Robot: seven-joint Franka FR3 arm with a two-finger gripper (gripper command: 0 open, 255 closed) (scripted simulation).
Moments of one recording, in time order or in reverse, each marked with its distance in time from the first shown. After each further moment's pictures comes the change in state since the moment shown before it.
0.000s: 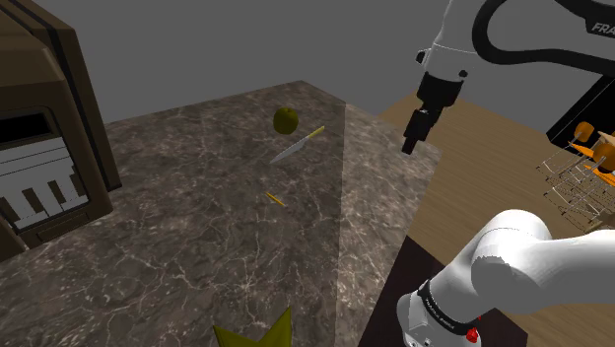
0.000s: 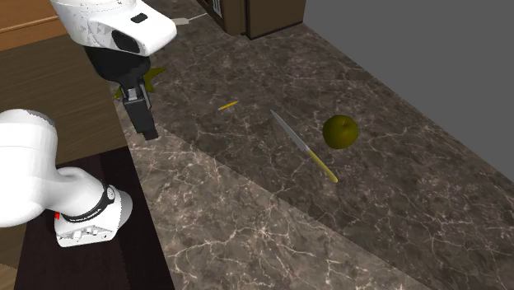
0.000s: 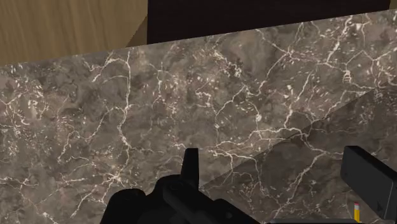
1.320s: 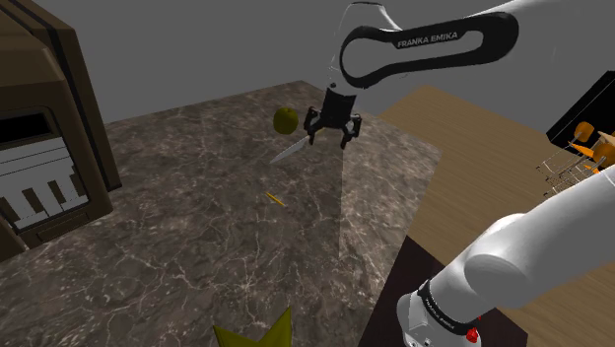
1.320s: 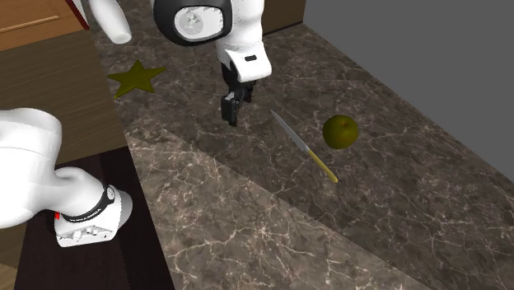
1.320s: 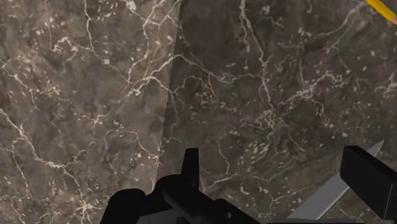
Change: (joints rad) arm -0.142 0.615 0.215 0.202 0.123 0.462 0.851
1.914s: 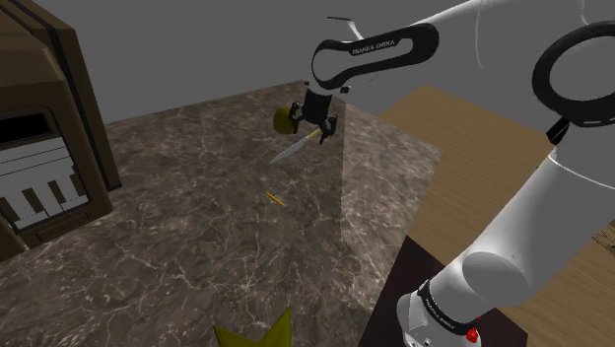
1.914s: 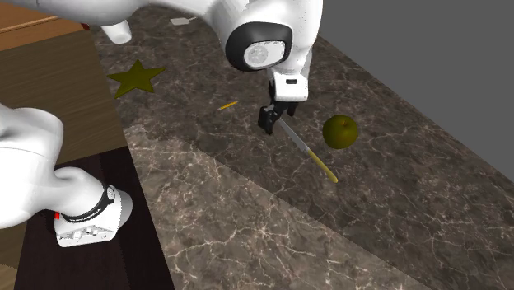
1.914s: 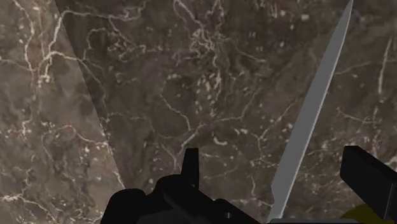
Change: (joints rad) arm -0.041 0.316 -0.018 0.241 -0.050 0.107 0.374
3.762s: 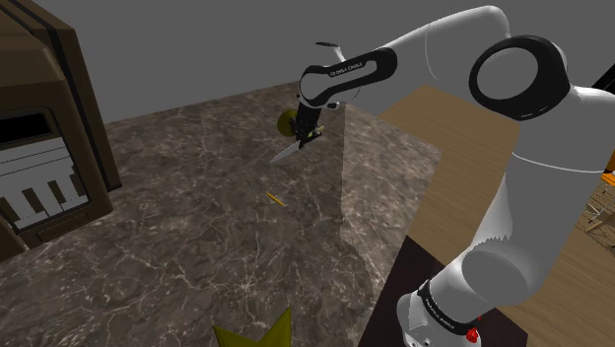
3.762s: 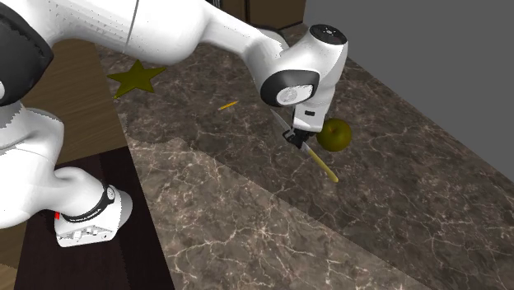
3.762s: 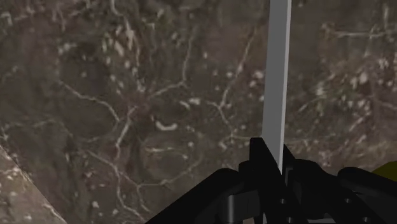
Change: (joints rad) arm -0.006 0.233 -0.053 0.132 -0.024 0.128 0.217
